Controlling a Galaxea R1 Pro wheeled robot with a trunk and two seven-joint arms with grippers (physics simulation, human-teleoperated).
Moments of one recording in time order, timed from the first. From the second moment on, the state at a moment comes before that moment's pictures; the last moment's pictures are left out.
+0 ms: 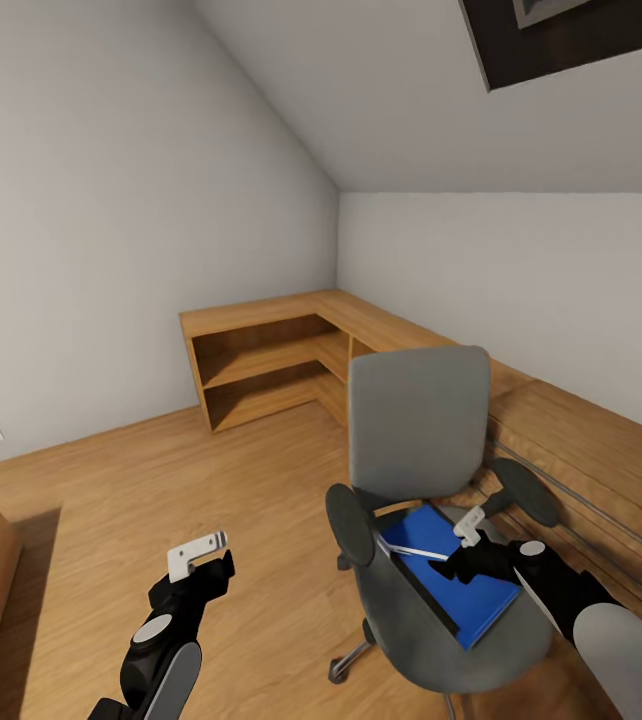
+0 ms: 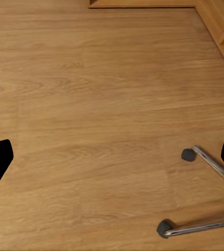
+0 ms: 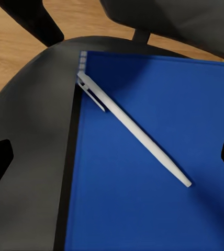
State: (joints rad) left arm -0.11 -0.02 -0.26 -1.60 0.45 0.48 0.67; right arm -0.75 -0.25 0.17 -0.36 0.21 0.00 0.62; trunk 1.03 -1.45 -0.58
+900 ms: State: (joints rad) left arm -0.11 -0.02 -0.36 -1.59 0.45 0.47 0.67; right arm -0.75 -0.25 0.17 -0.34 0.21 -0.04 0.63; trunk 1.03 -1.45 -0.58
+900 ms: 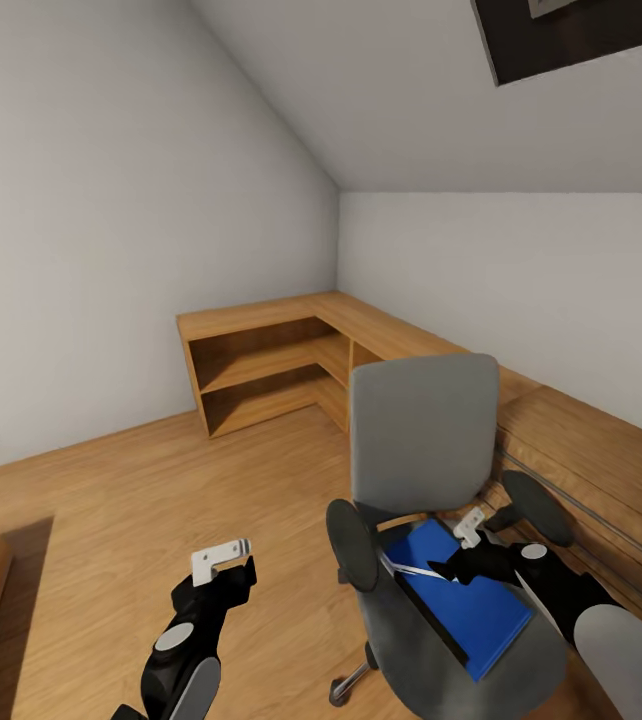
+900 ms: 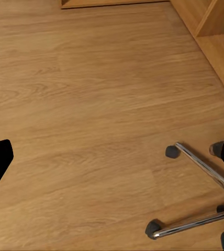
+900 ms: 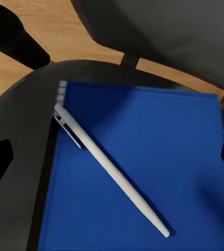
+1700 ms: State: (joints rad) left arm -0.11 -0.02 -0.36 -1.59 0.45 0.47 0.67; right arm -0.75 -0.25 0.17 -0.32 0.20 -0.11 0.69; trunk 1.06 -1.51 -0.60
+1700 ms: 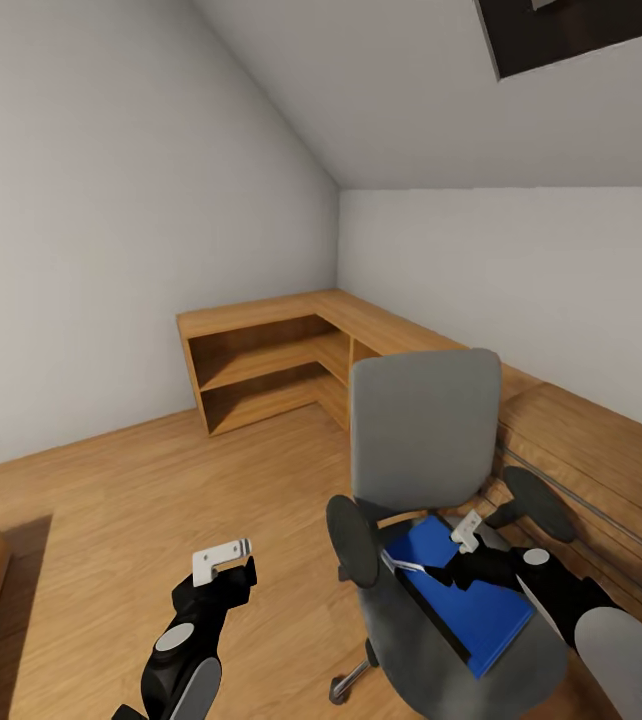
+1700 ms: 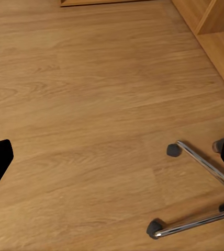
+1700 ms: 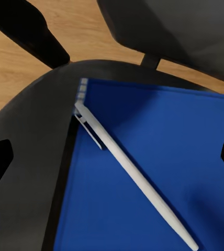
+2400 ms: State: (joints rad) left arm -0.11 -0.02 -0.36 -1.59 0.45 0.47 0.67; right arm -0.75 -0.25 0.17 -0.32 0.20 -0.11 0.68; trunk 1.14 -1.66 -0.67
